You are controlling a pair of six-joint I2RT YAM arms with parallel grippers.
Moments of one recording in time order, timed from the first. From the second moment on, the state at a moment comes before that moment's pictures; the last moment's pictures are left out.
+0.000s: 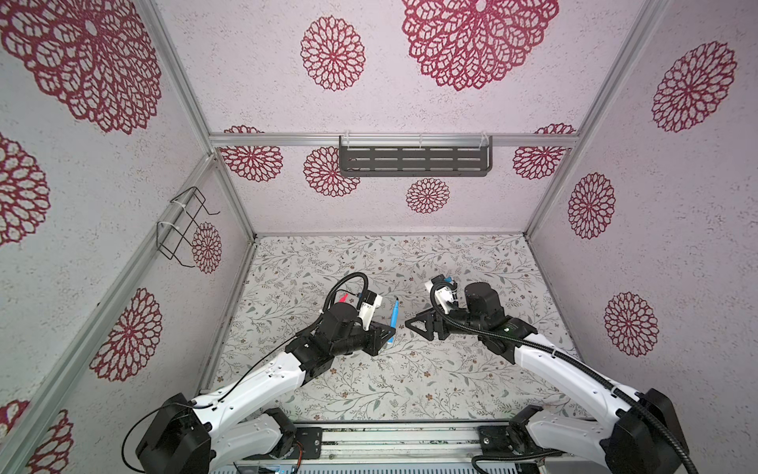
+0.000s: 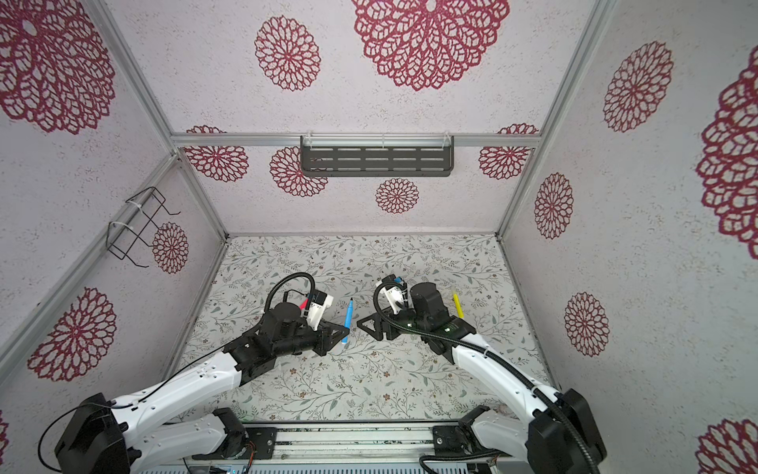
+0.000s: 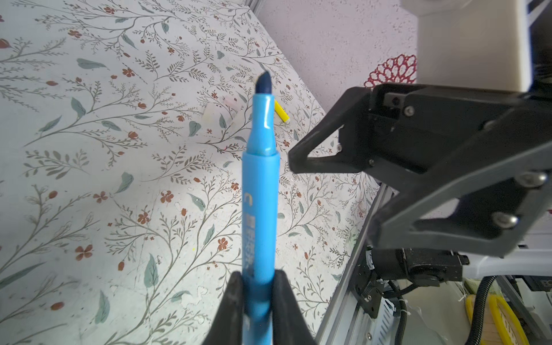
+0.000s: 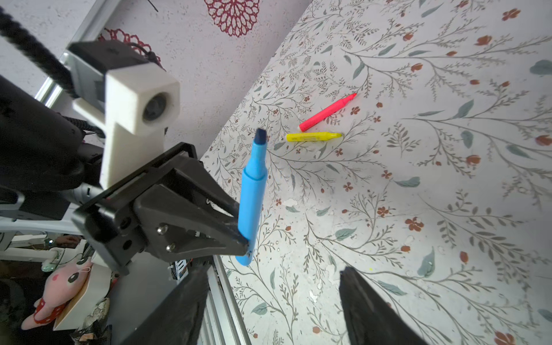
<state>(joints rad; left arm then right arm) -0.75 1.12 0.65 0.00 0.29 -0.49 0.61 1.17 0.78 -0.11 -0.63 0.41</state>
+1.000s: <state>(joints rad) -0.75 1.07 0.57 0.12 0.30 -0.52 0.70 1.35 0.86 0.11 -0.67 0.54</state>
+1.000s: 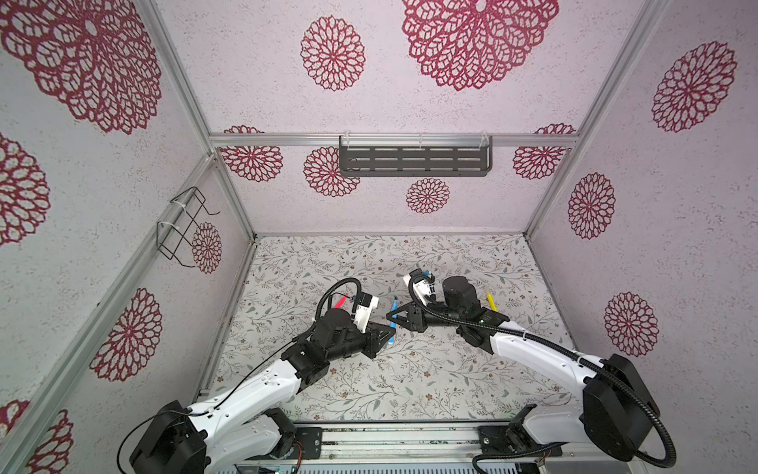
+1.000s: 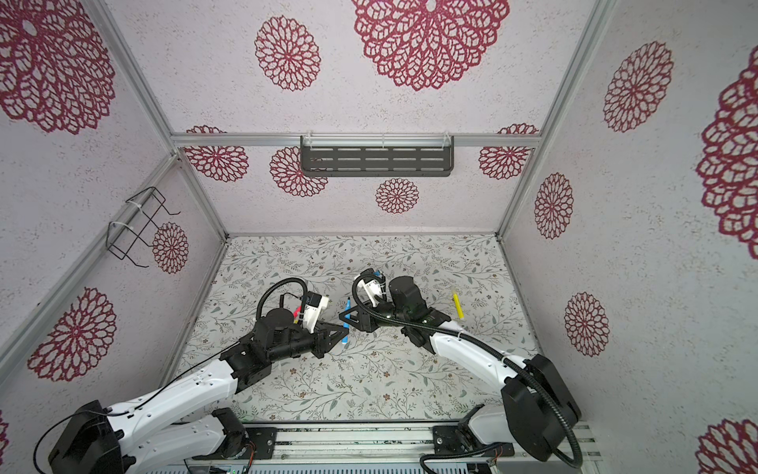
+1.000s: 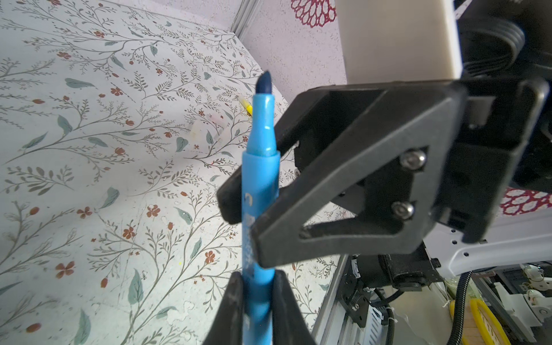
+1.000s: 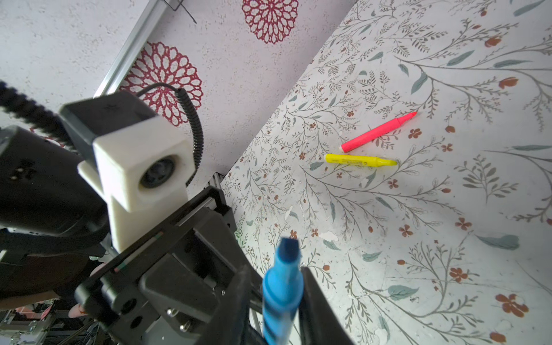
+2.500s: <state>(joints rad) -0.74 1.13 0.58 0.07 0.32 -0.52 0.72 1.32 0.86 0.07 -0.62 0.53</state>
